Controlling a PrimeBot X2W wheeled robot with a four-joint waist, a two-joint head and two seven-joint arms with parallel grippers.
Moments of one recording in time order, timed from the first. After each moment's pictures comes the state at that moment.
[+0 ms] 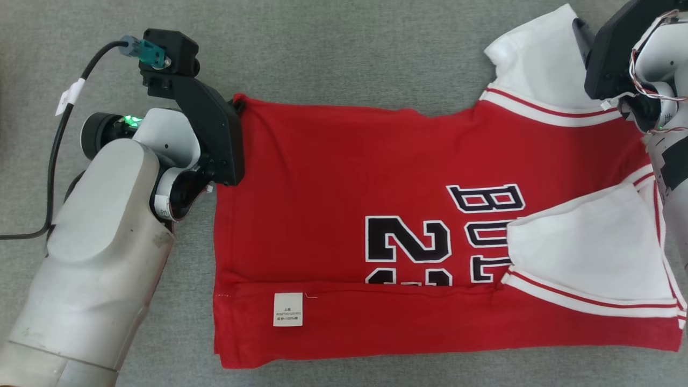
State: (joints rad) left arm -1.01 0.23 -0.48 0.61 -0.63 0.01 0.51; right arm -1.26 -0.31 0.19 1.06 0.24 0.13 0.39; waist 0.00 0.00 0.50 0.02
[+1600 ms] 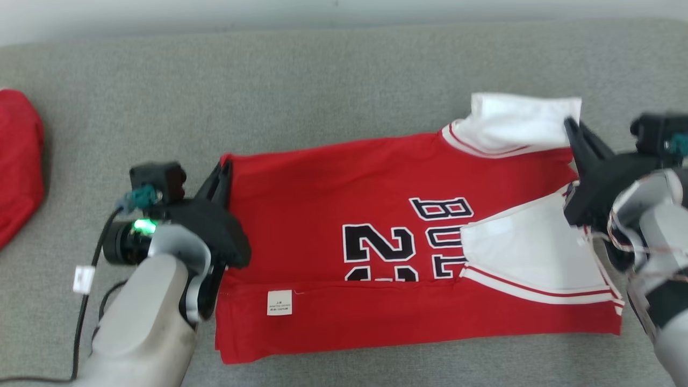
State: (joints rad) left arm -0.70 0.19 -0.44 0.61 -0.61 0.08 -0.06; right arm -0.77 -0.41 0.36 0.72 0.59 0.13 0.00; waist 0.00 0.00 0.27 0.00
